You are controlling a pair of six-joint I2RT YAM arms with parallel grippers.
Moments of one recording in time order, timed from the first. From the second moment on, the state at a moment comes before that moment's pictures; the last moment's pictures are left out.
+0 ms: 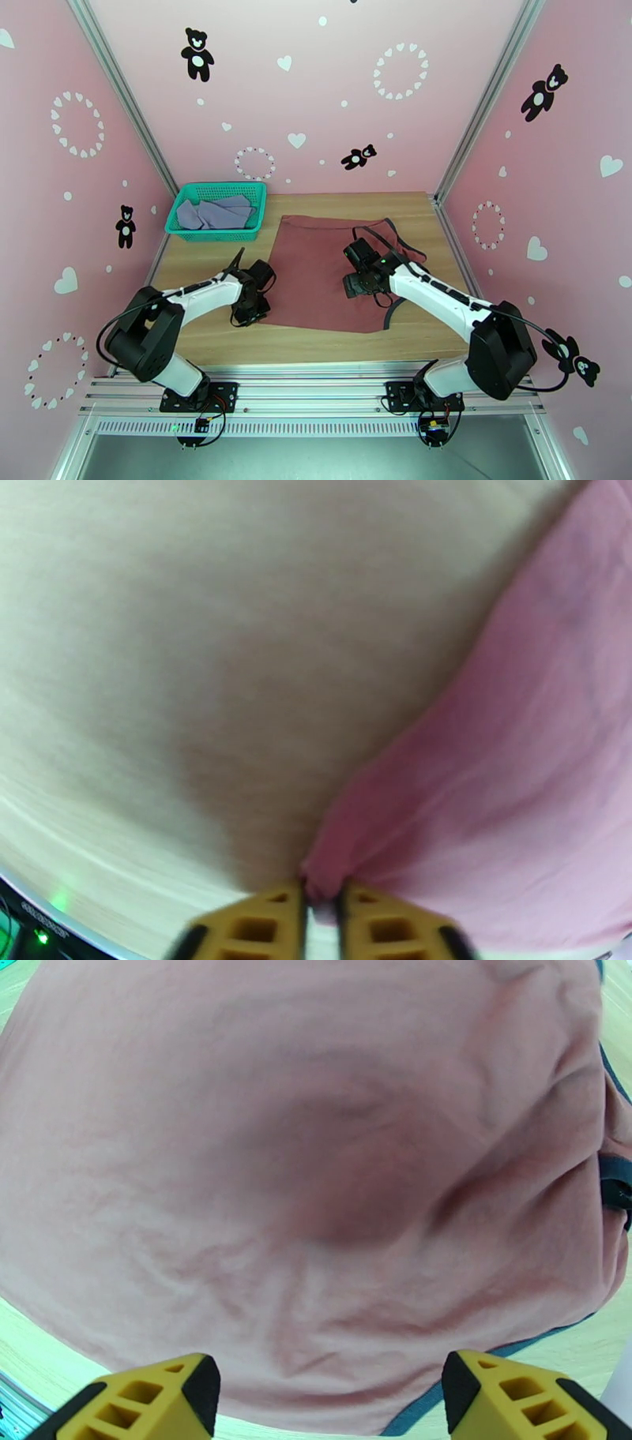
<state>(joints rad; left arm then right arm) -0.54 1.64 0.91 -0.81 0.01 -1.02 0.60 1.45 1.05 -0.86 0.23 0.35</state>
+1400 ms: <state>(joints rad) -0.36 1.54 0.80 -0.70 -0.17 -0.90 -0.11 2.02 1.52 -0.82 0.37 0.18</state>
